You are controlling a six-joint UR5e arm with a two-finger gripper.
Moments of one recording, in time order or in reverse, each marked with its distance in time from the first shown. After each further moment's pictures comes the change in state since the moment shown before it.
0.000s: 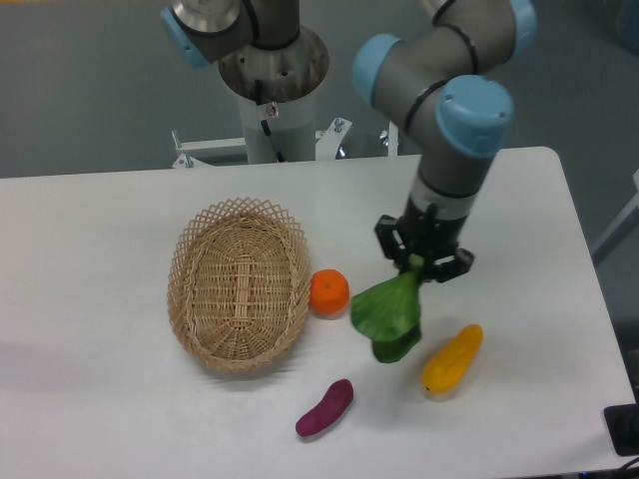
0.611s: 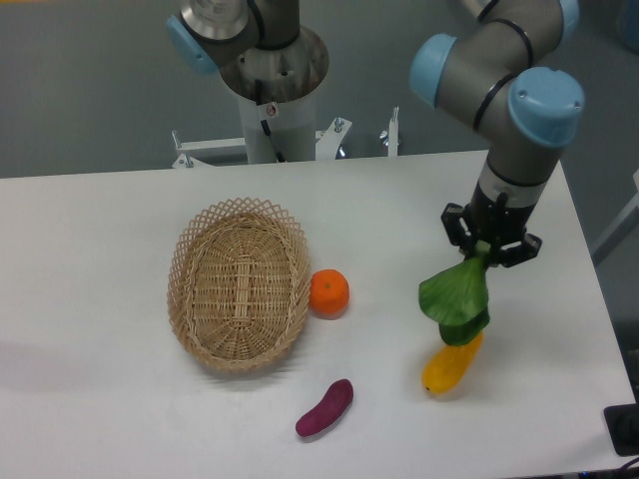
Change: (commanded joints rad) arm 0.078 -0.052 0.057 0.012 0.107 0.138
